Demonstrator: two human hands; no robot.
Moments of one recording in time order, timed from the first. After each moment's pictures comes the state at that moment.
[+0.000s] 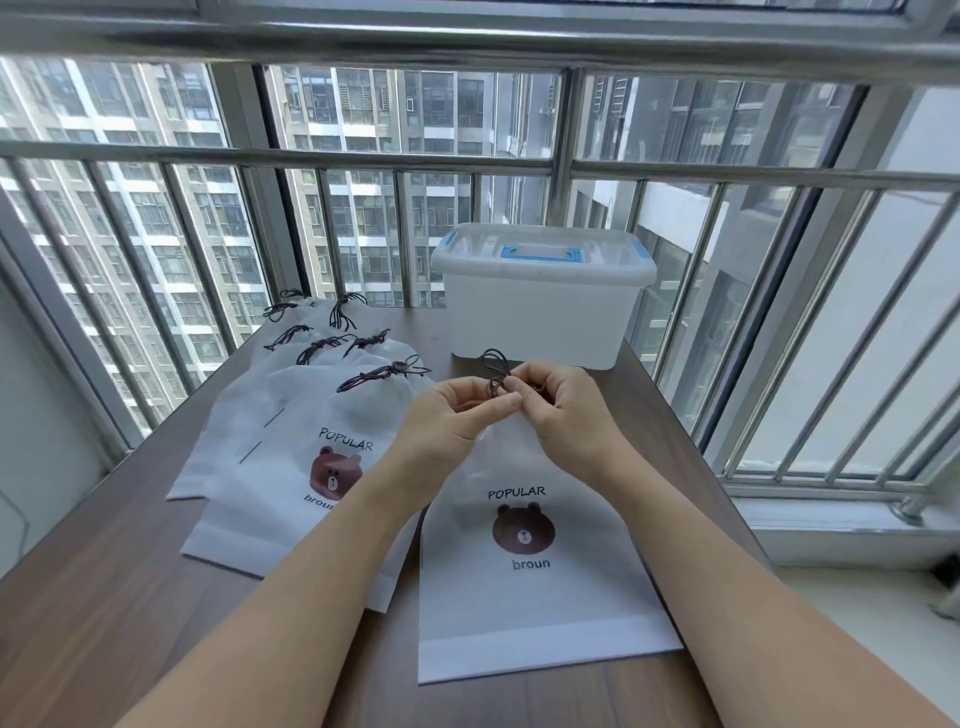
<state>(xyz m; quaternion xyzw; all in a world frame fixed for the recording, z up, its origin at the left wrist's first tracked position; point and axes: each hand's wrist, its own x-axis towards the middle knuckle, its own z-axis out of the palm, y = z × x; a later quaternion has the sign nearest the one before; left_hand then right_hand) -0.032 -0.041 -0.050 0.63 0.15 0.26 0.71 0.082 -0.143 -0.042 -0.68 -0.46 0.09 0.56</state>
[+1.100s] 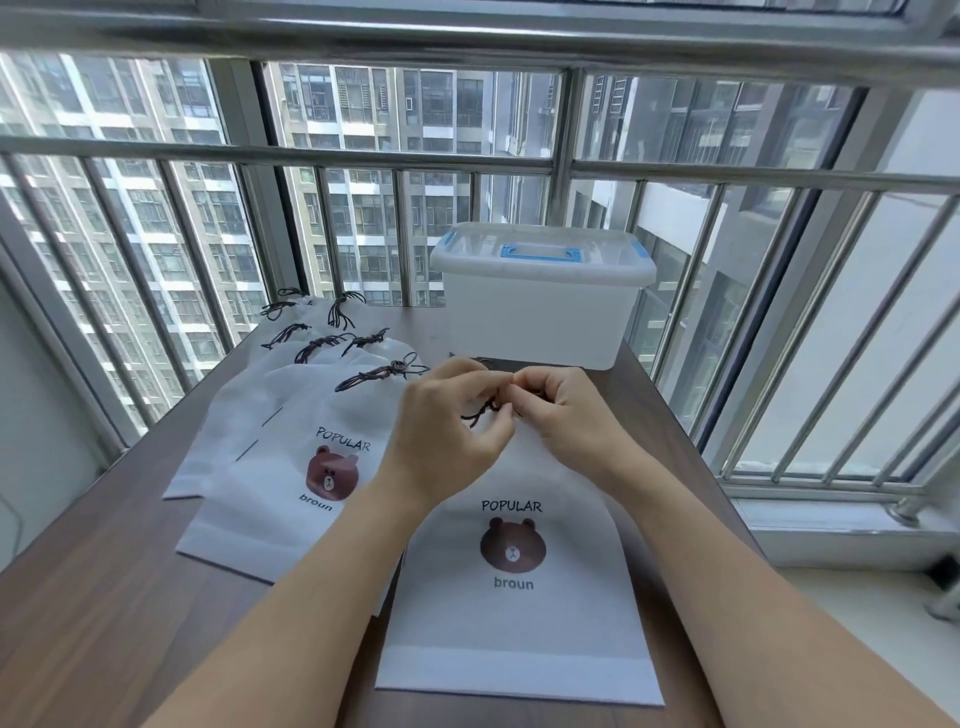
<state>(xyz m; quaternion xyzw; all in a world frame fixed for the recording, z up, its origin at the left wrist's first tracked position) -0.038 -0.045 -0.048 0.84 0.07 0.49 0.22 0.085 -0.144 -0.040 -0.63 -0.49 0.18 0.58</state>
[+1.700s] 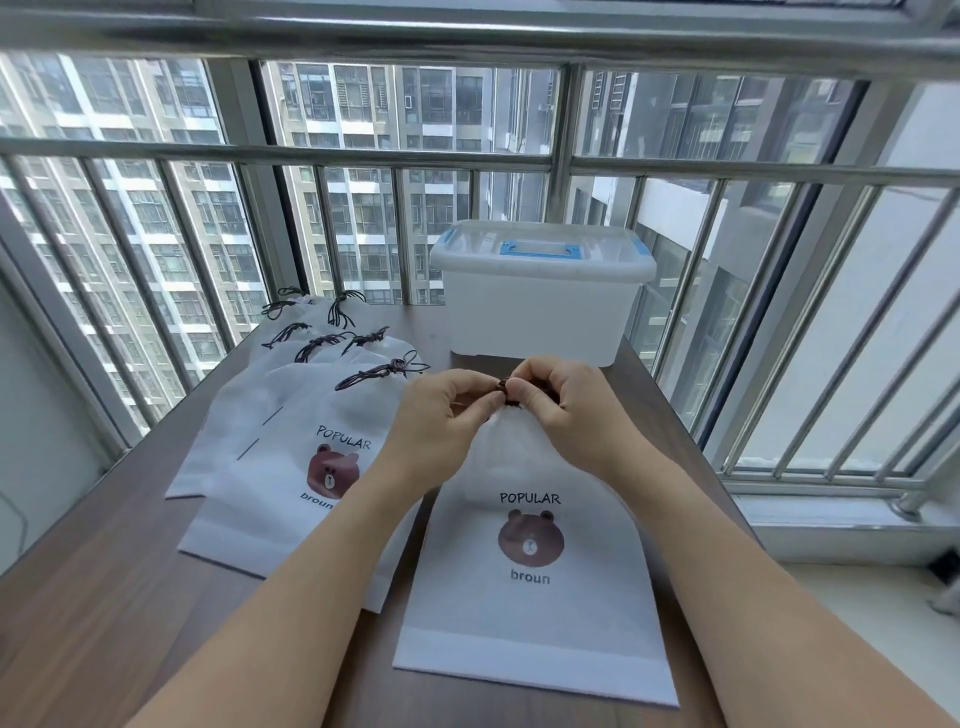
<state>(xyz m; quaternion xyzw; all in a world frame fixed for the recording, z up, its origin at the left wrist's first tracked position) -0.033 -0.033 -0.051 0.80 0.13 0.36 0.46 0.091 -0.151 -0.037 -0.70 -0.52 0.06 0.49</state>
